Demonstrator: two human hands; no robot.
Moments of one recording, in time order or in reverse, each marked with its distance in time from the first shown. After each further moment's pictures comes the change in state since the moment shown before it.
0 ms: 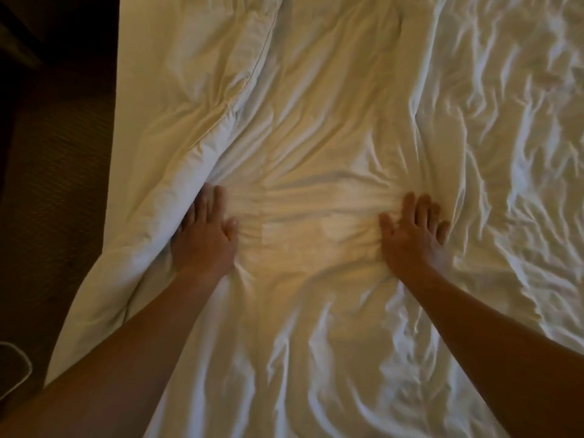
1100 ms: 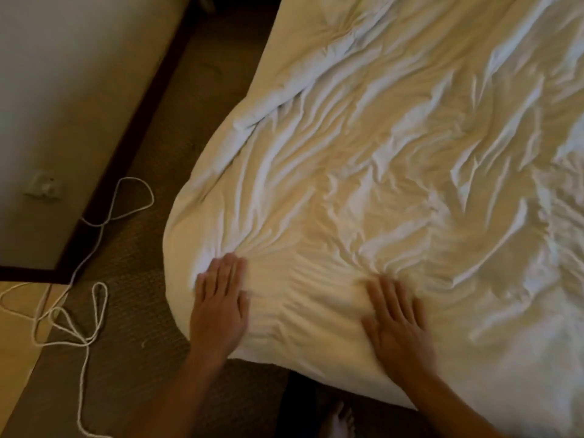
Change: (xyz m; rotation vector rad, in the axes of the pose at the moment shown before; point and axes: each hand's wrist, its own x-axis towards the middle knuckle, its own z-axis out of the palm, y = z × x) left_hand -0.498 -0.016 0.021 -0.082 -0.096 -0.255; right_hand -0.362 0.179 0.041 -0.183 -0.241 -0.729
